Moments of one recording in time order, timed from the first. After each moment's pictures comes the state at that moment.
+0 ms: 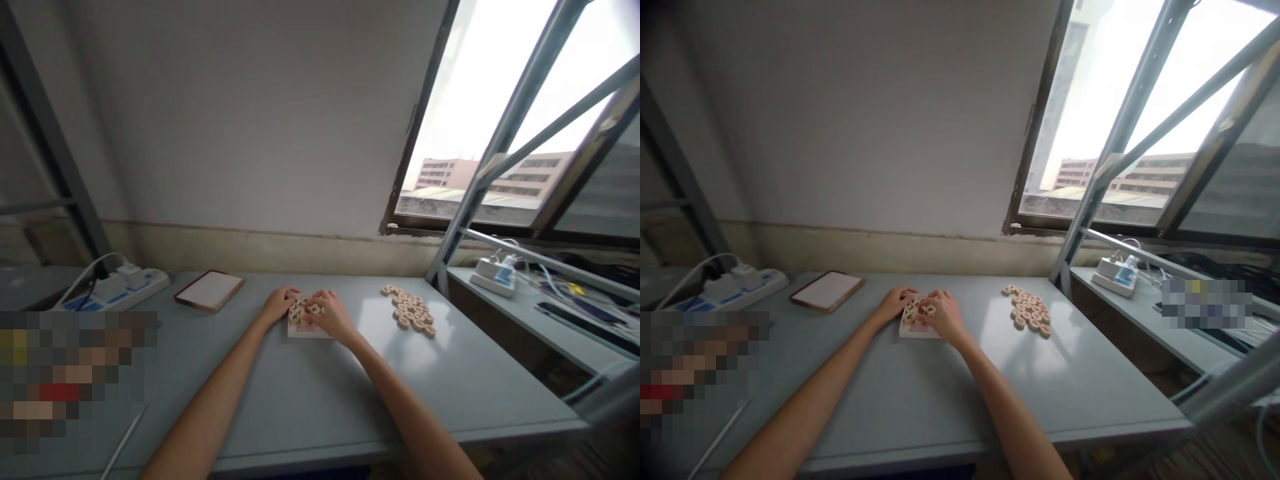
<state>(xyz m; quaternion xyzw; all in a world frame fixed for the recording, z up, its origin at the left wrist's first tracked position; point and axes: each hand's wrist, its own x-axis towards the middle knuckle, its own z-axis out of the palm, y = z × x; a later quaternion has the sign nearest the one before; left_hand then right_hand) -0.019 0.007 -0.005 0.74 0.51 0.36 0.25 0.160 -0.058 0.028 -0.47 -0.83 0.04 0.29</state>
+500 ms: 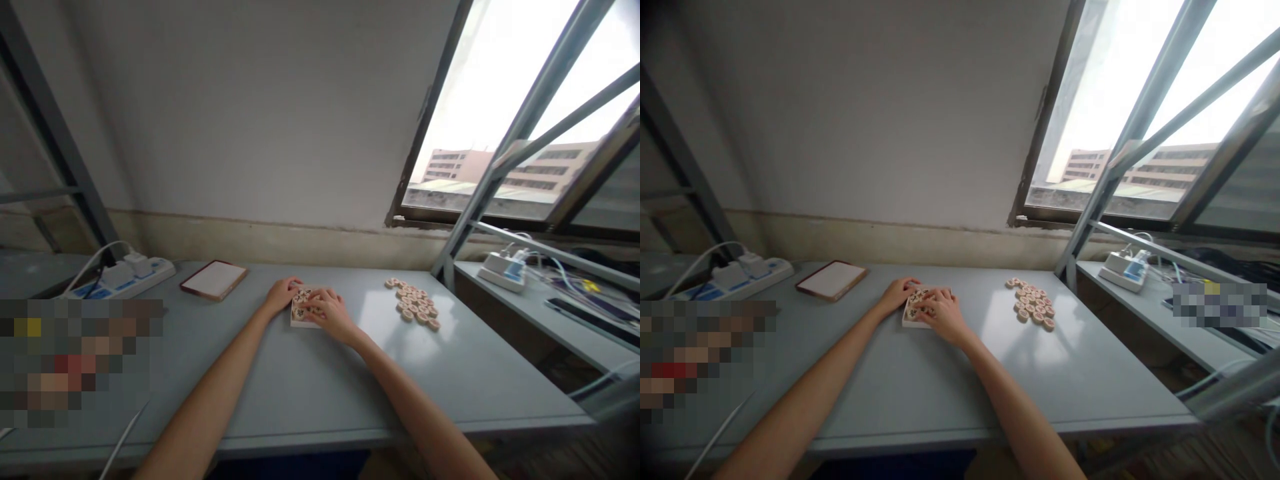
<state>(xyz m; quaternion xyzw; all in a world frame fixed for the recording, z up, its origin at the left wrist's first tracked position) -0.018 0.006 -0.003 0.74 0.52 0.35 0.25 0.159 -0.072 0.024 -0.45 -0.86 0.02 0.24</state>
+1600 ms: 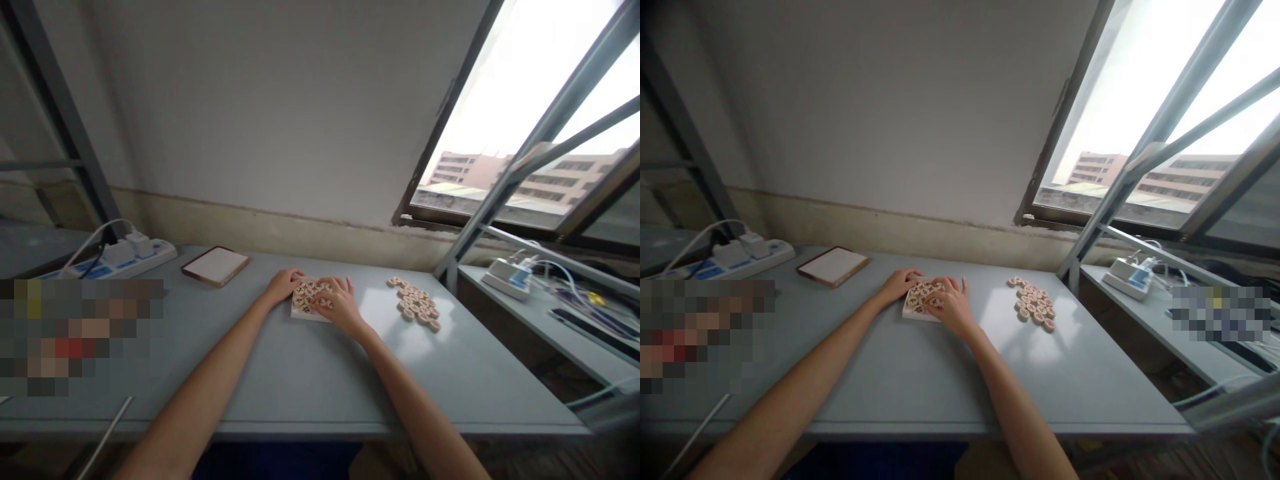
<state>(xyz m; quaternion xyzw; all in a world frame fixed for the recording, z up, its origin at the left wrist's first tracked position) -0.017 0.001 0.000 0.75 0.53 0.34 0.21 0.170 -0.071 0.029 -0.45 -0.86 -0.03 0.26</state>
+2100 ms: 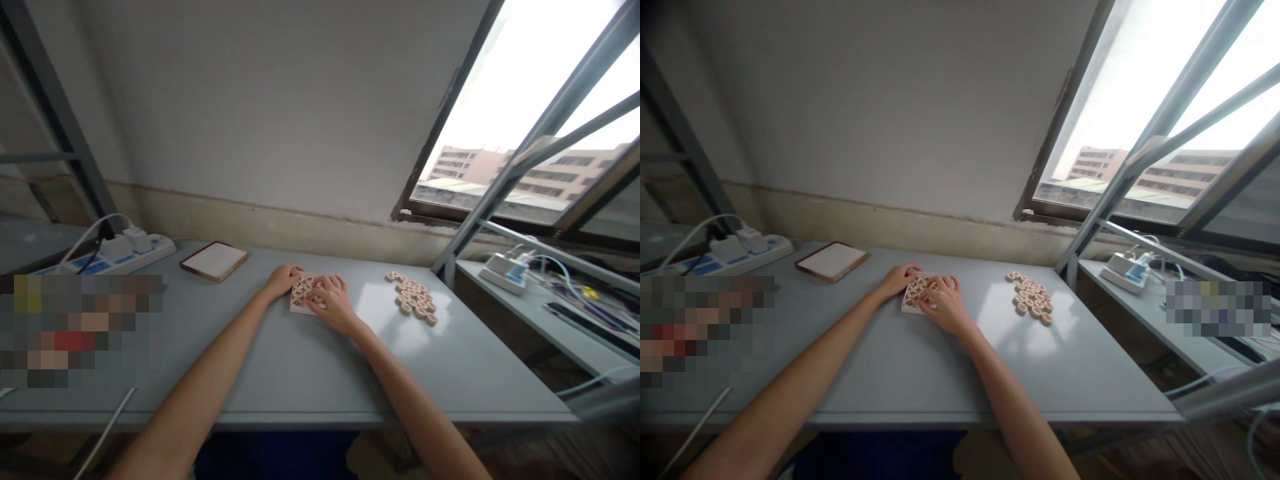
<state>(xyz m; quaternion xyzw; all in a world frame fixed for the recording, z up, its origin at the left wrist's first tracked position) -0.016 0.000 0.004 0.74 0.54 0.34 0.23 0.159 -0.080 0.032 -0.43 -0.87 -0.05 0.25</state>
